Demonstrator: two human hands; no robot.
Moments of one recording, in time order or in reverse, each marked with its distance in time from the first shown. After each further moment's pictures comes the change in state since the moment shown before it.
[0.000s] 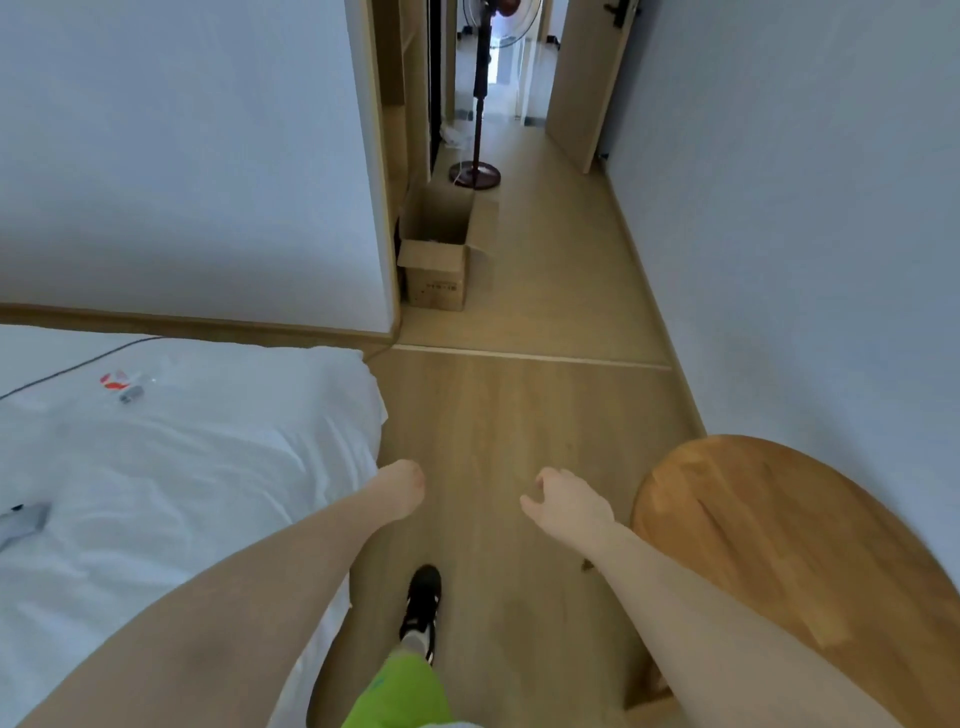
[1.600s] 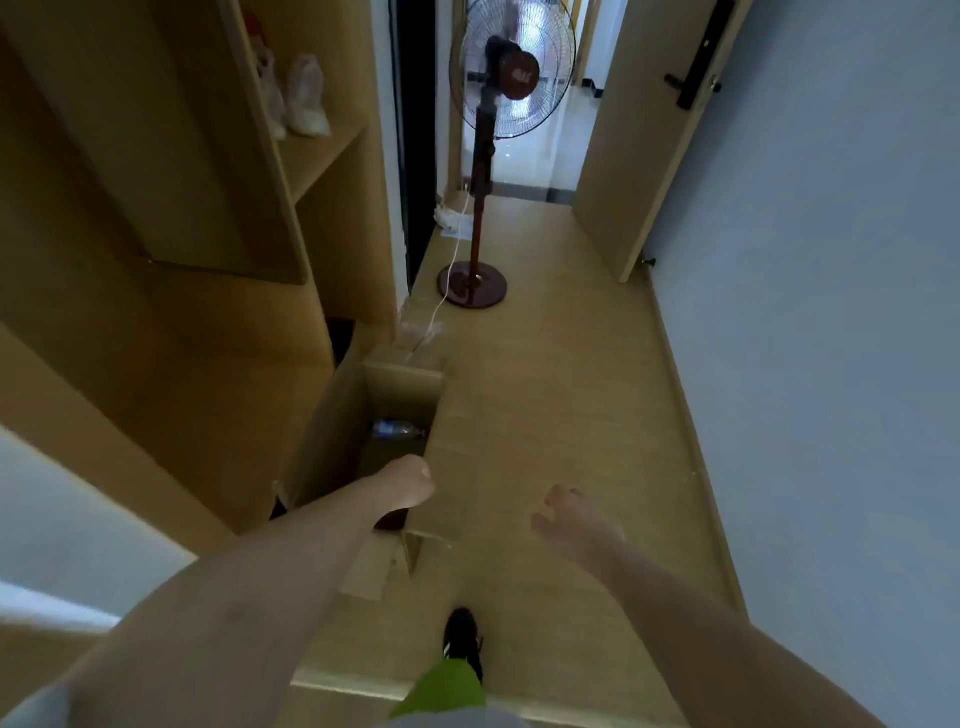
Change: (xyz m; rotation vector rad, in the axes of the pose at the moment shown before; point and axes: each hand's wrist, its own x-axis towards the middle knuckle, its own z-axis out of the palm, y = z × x) left_hand 0.909 0.429 -0.530 -0.072 -0.061 -0.012; right_hand 1.022 0.010 -0.516 -0.072 -0.089 0.020
